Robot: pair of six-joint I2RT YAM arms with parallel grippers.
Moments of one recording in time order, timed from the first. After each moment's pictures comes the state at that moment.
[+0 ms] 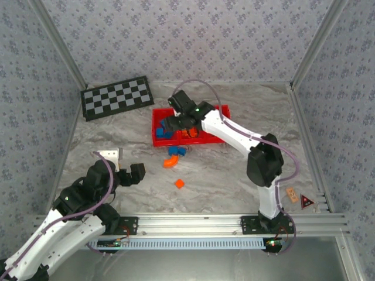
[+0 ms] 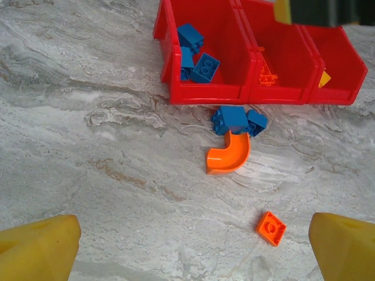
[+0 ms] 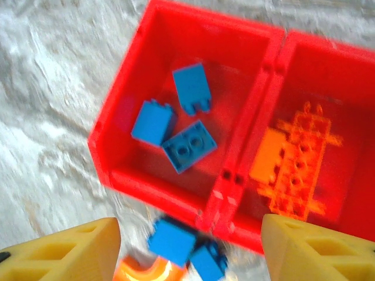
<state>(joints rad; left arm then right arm) -0.73 0.42 0.68 -0.89 -0.26 -0.61 0.78 1.94 1.77 -0.75 0.07 0.34</state>
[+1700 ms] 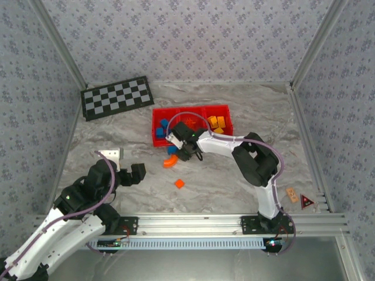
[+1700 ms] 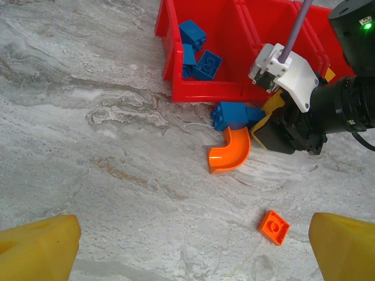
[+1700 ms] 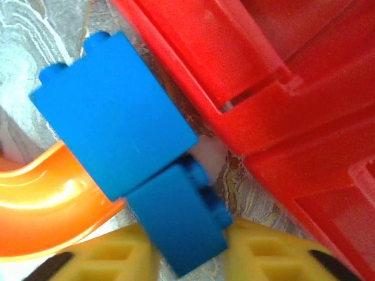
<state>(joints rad) -0.74 0.44 0.68 -0.89 -0.26 -0.61 0.83 2.01 1.38 -0.51 0.06 -0.15</state>
